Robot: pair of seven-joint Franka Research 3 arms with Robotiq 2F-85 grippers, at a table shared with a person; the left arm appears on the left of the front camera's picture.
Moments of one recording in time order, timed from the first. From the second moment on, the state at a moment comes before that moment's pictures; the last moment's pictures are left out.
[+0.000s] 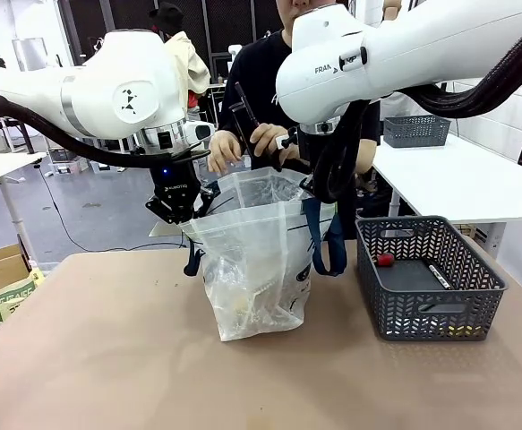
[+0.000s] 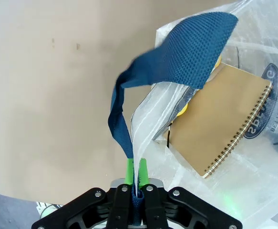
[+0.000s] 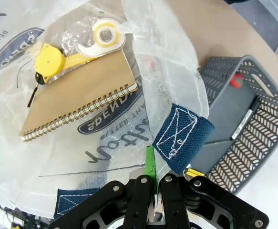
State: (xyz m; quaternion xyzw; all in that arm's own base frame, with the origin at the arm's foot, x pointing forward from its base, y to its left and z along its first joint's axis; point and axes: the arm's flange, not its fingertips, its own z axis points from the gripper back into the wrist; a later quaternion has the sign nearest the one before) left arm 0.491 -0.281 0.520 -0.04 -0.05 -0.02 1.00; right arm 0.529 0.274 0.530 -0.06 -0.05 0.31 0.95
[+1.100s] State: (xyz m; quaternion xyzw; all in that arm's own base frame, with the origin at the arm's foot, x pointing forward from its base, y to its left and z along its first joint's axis) left arm 0.491 -0.281 0.520 -0.04 -0.05 -0.02 1.00; right arm 0.529 0.274 0.530 -0.06 -0.05 0.31 0.95
